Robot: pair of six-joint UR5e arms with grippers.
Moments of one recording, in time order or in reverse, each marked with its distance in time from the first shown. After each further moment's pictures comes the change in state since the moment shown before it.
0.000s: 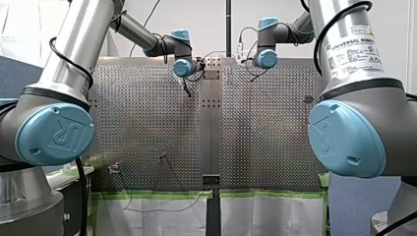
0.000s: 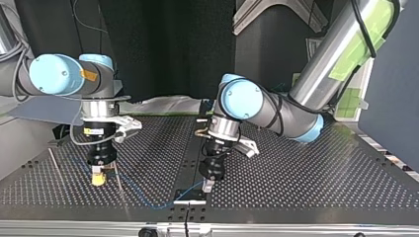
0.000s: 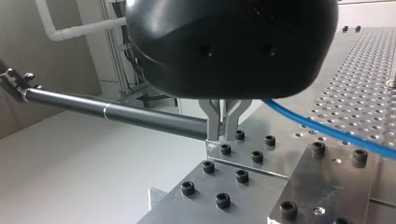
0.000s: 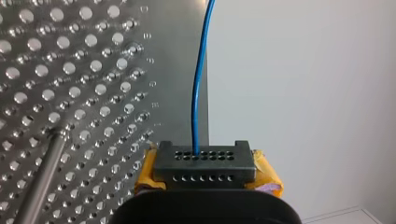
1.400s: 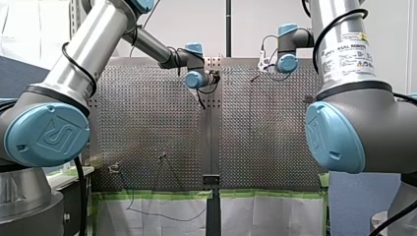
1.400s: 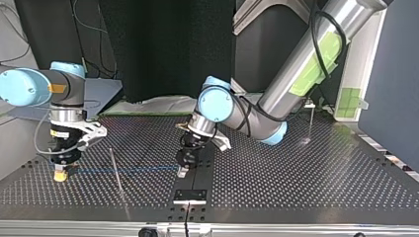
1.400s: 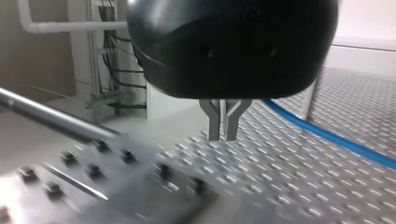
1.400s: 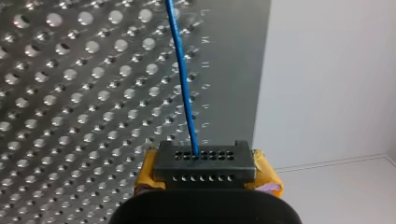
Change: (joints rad) left arm -0.069 -0.166 0.096 -0.030 0.060 -0.065; right arm -0.167 0.031 0.004 0.047 0.001 -0.003
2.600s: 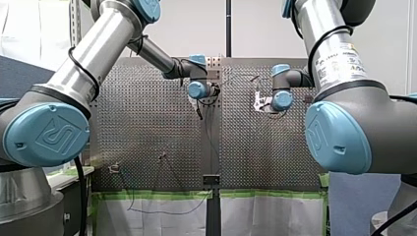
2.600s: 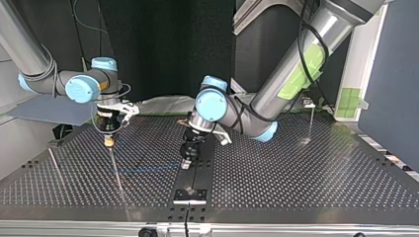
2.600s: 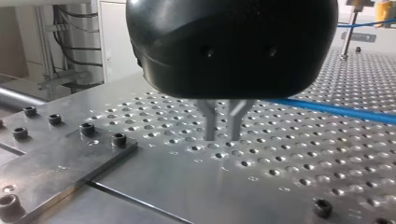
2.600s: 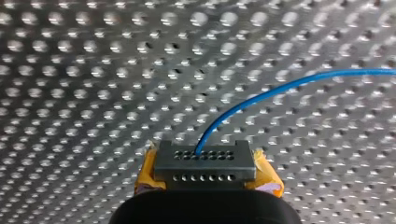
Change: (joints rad) left arm -0.008 -0.061 0.001 -0.017 -0.051 0.113; right arm 0.033 0.200 0.128 -0.049 0.016 -0.020
